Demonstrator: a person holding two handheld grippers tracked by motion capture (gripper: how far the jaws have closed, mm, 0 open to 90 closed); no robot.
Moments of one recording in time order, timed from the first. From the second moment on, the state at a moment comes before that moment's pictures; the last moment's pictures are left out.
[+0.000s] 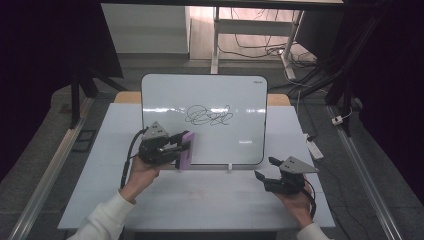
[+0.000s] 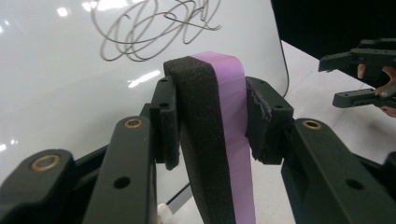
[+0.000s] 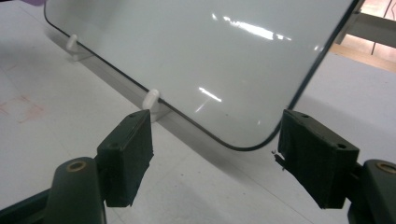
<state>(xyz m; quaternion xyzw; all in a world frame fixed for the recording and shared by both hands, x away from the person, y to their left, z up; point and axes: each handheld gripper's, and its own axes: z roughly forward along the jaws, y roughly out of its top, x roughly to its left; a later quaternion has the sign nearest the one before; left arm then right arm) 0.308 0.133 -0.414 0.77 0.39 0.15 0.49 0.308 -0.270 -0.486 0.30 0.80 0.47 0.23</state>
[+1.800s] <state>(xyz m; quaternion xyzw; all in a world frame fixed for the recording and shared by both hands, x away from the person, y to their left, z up) 0.319 0.053 -0.438 0.78 0.33 0.13 0.51 0.305 -0.165 -0.474 0.31 0.78 0.53 0.14</state>
